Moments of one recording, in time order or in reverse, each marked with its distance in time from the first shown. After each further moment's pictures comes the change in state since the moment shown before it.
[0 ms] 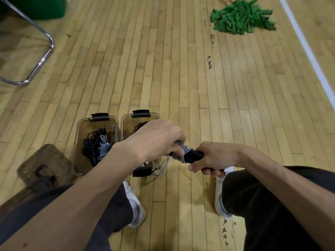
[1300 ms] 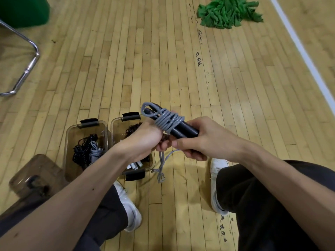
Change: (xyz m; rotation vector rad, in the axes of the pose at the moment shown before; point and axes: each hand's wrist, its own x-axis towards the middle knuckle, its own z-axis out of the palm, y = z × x) left_hand 0.025 0.019 0.012 -1.365 0.090 -0.456; right_hand -0.043 -0.016 -0.006 0.271 0.345 -0.462
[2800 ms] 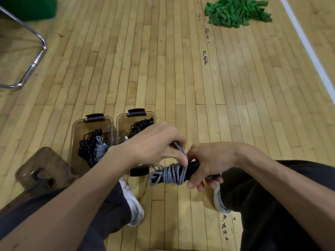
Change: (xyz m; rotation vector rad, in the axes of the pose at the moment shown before) left_hand -0.012 -0.004 -0.018 1.031 -0.239 0.436; right_hand 0.017 0.018 0.013 -0.329 -0.521 0.394
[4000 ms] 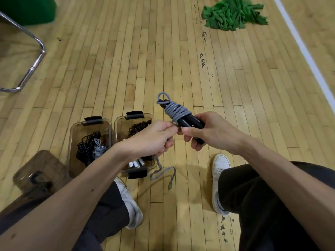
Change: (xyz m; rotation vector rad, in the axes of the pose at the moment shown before) left_hand 0.010 -0.002 0.005 -0.716 0.093 -0.379; right_hand -0.008 0.005 -0.018 0.380 0.668 -0.310
